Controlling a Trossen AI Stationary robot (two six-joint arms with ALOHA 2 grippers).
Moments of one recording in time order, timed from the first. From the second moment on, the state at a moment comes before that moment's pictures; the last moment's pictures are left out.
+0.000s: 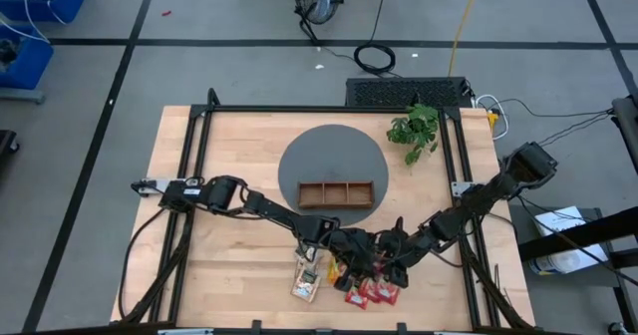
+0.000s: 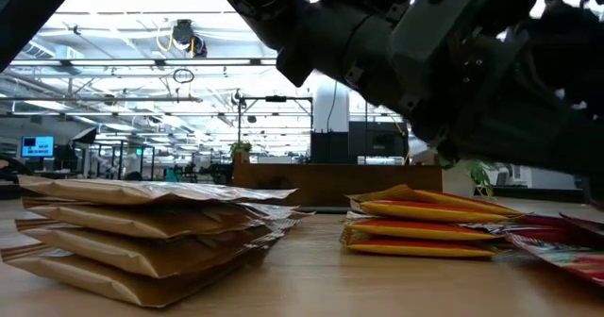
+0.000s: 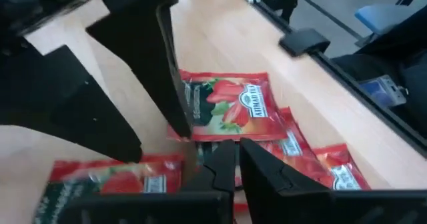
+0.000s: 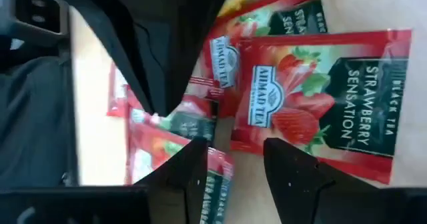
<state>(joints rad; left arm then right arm) -0.26 2.40 1.71 0.14 0.33 0.07 0.61 1.48 0.56 0.08 0.03 0.95</state>
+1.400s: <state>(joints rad) -0.33 2.42 1.79 -0.01 0.29 0.11 0.67 1.60 0.56 0.27 0.08 0.93</state>
